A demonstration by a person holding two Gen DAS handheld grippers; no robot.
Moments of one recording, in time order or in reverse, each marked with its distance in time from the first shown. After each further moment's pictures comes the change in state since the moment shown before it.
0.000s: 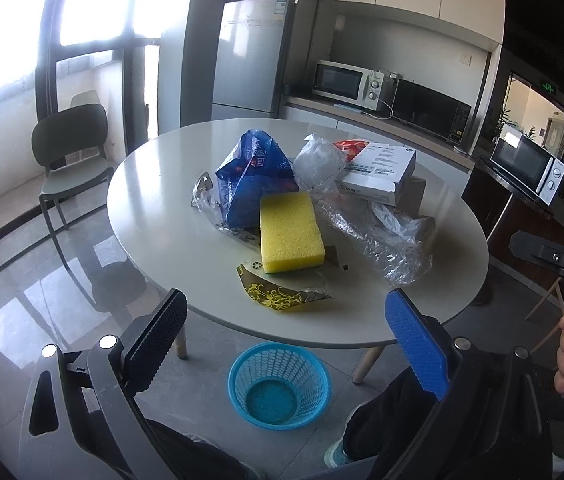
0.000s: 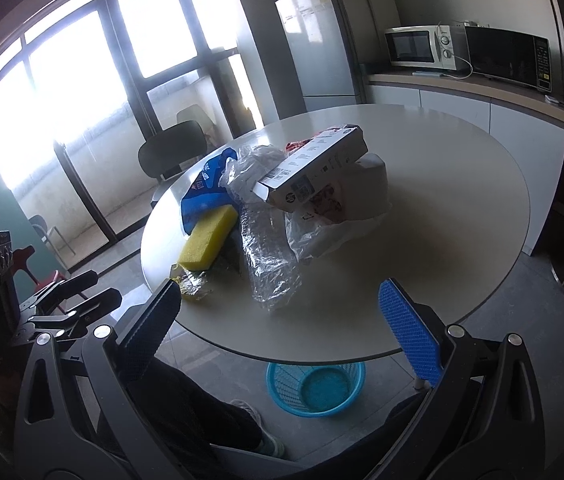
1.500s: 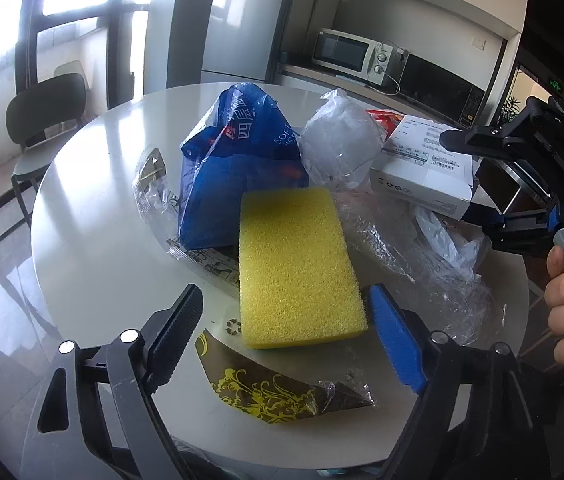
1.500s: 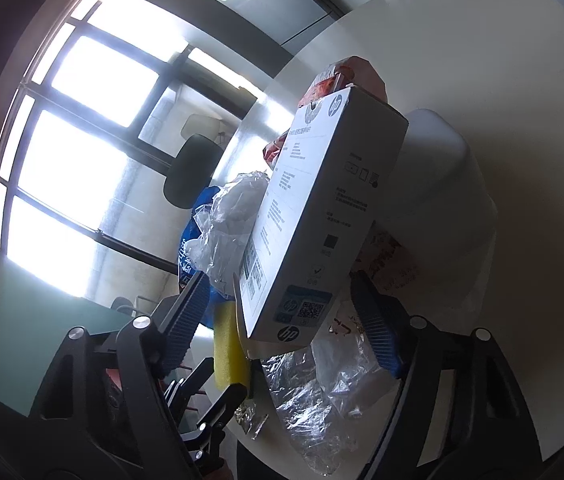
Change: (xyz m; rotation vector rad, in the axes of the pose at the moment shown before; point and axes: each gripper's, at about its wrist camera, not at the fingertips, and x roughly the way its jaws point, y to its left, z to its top) left arm 0.106 0.005 0.023 -0.035 0.113 -0.052; right arm 0.166 -0.054 0.070 0.512 0.182 0.256
